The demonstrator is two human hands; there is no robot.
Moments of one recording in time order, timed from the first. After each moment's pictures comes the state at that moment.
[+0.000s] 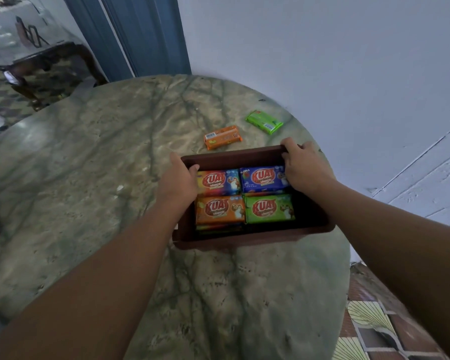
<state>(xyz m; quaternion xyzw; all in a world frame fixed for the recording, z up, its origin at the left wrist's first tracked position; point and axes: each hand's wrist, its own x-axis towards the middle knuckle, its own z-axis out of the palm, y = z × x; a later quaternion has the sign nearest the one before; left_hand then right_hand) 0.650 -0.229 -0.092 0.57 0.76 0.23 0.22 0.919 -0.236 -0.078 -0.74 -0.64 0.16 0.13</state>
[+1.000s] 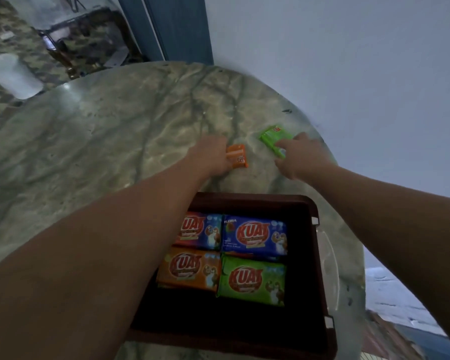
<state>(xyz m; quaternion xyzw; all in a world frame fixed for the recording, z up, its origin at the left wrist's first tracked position) 0.726 -0.029 -0.110 0.70 0.69 -0.06 0.15 0.944 -0.026 -0.117 -0.67 -0.72 0.18 -0.05</state>
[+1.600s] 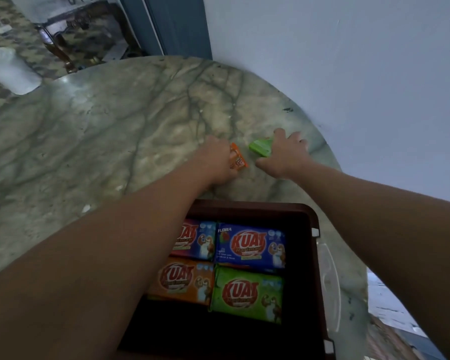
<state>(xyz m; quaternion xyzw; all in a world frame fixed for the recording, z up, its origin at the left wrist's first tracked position) 0.736 -0.025 -0.131 0.70 0.70 -0.05 0.16 0.918 -0.009 -0.133 -0.68 -0.70 0.23 0.01</state>
